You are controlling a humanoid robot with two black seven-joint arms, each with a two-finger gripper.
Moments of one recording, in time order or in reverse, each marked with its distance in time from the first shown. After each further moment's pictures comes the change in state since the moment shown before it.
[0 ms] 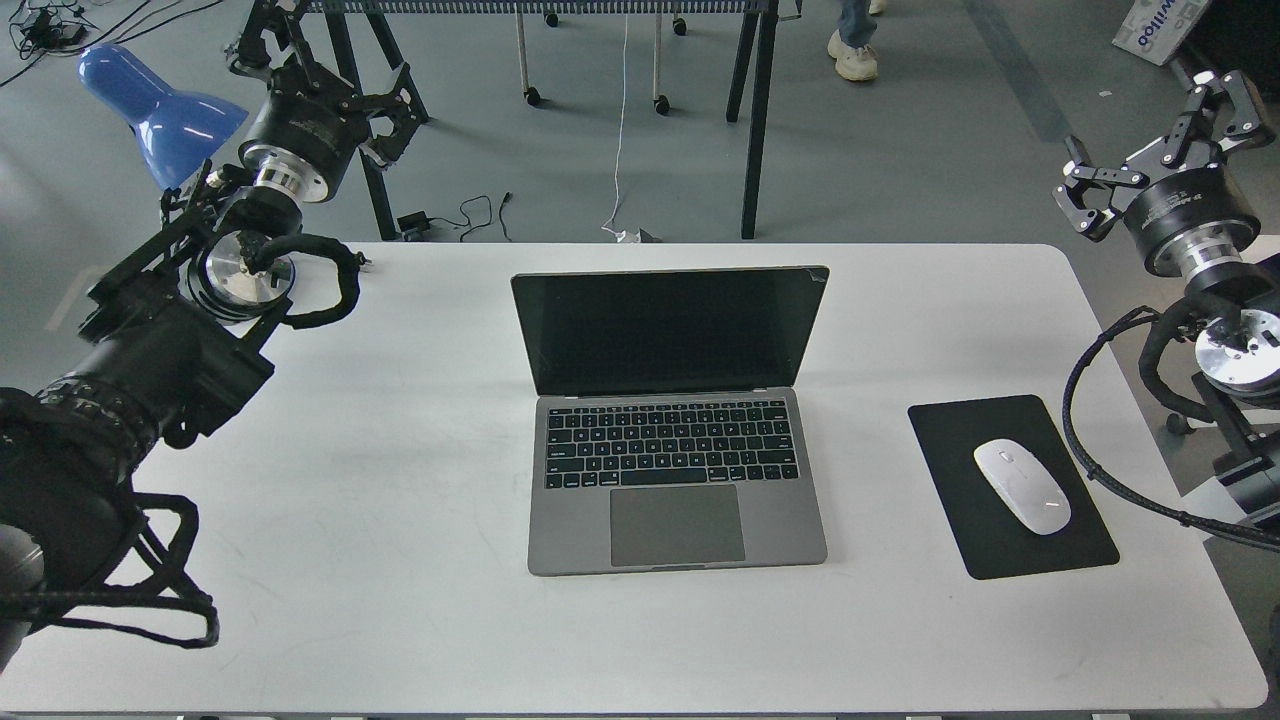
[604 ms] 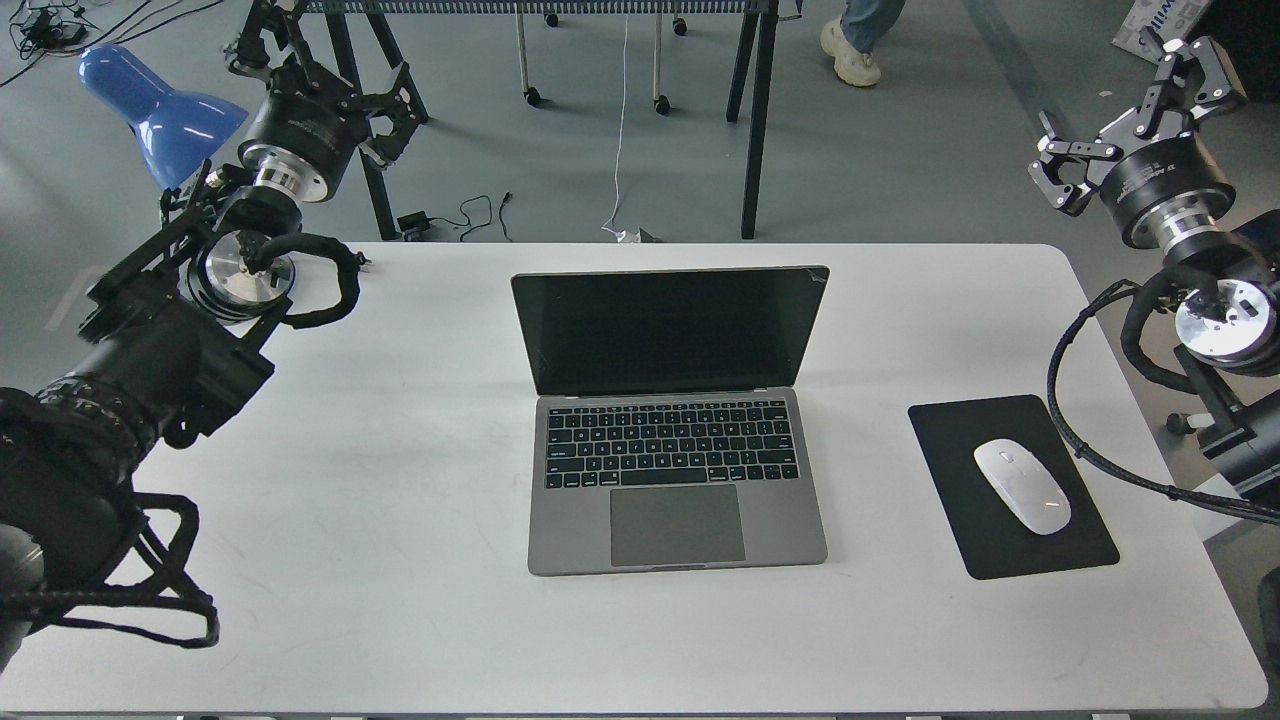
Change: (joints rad) left arm 0.000 -0.001 -0.002 0.000 -0.002 0.000 0.000; right arm 0.100 0.018 -0.107 -0.031 -0.003 0.005 -0.002
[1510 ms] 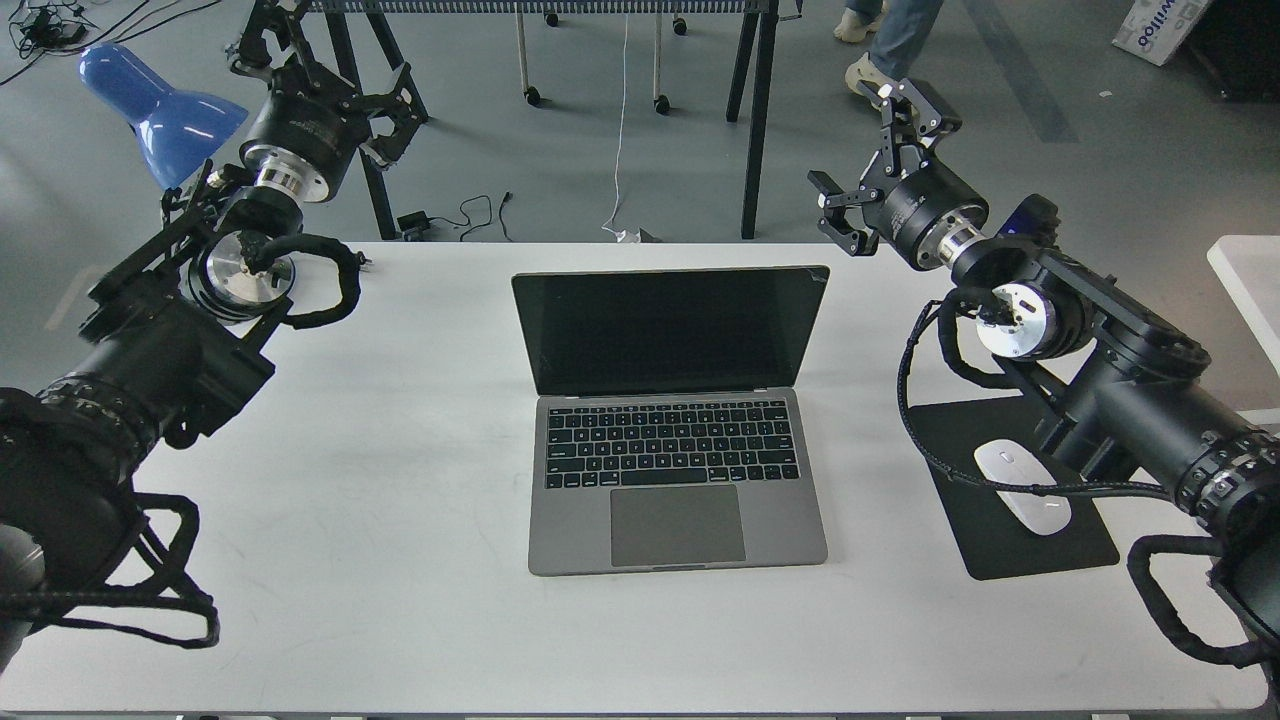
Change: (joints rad) left arm 0.000 0.000 0.002 0.000 0.002 0.000 0.000; right arm 0.152 0.220 -0.388 -0.091 -0.004 0.011 0.009
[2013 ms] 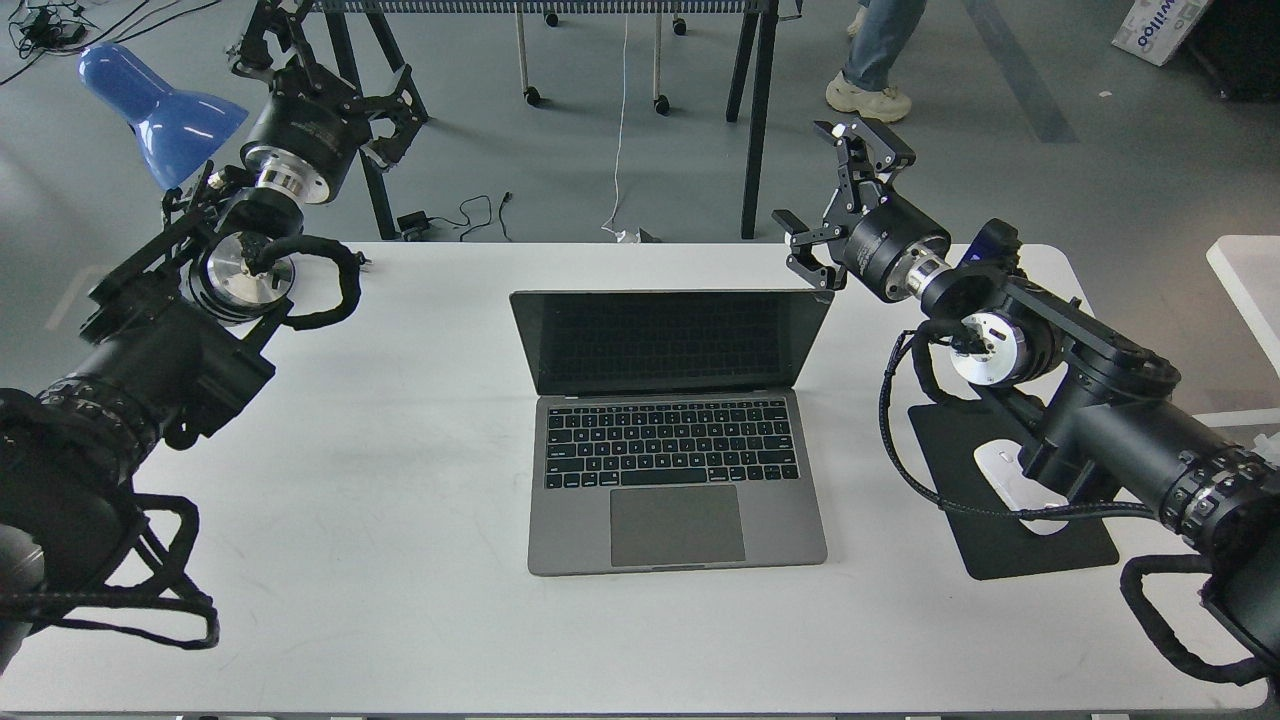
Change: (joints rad) left arm 0.001 0.000 0.003 -0.002 0.000 0.000 0.000; right arm -0.023 0.024 -0.067 0.027 -0.002 0.001 -0.002
